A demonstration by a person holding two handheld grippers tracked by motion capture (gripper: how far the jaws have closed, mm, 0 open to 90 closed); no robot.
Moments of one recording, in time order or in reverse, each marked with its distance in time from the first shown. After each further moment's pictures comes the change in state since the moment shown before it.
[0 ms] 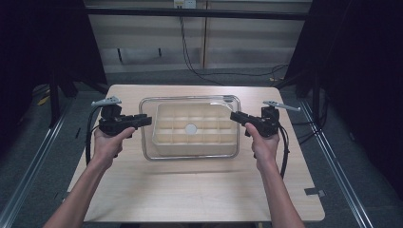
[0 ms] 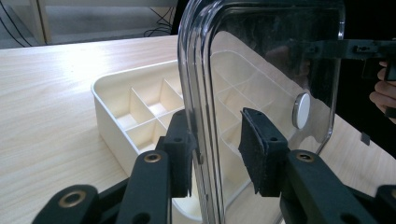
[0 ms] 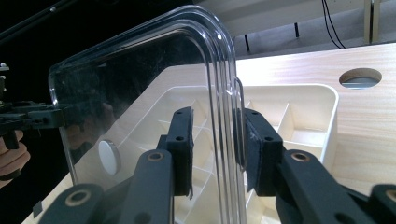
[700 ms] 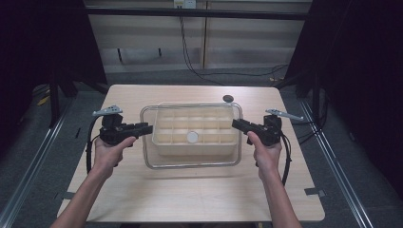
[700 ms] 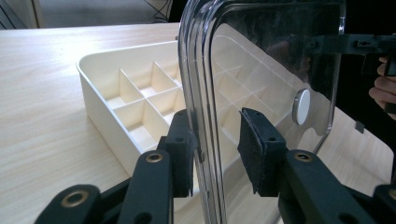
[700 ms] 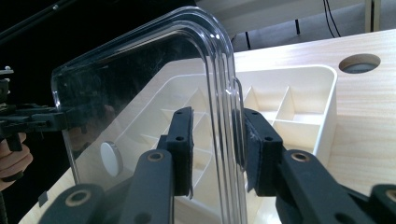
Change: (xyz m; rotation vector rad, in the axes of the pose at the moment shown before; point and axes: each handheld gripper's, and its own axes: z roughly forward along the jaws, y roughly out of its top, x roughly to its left) left arm -0.011 -0.020 -0.004 0.015 -0.015 0.000; right arm 0.001 -0.019 -0.013 -0.001 0.003 0.005
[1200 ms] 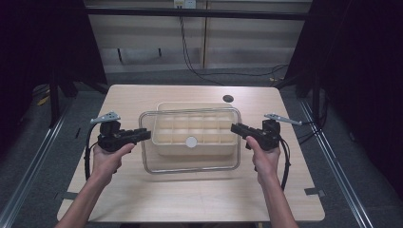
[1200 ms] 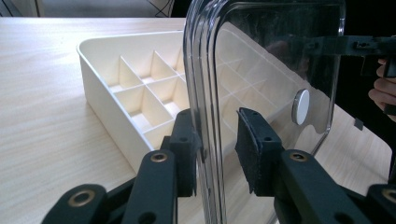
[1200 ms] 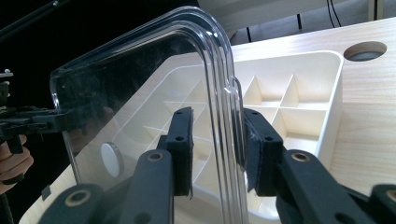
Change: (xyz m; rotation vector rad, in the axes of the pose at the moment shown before) left arm -0.005 -0.017 -0.006 -0.013 0.007 -0.012; right arm 0.002 -0.013 -0.002 0.011 0.004 0.011
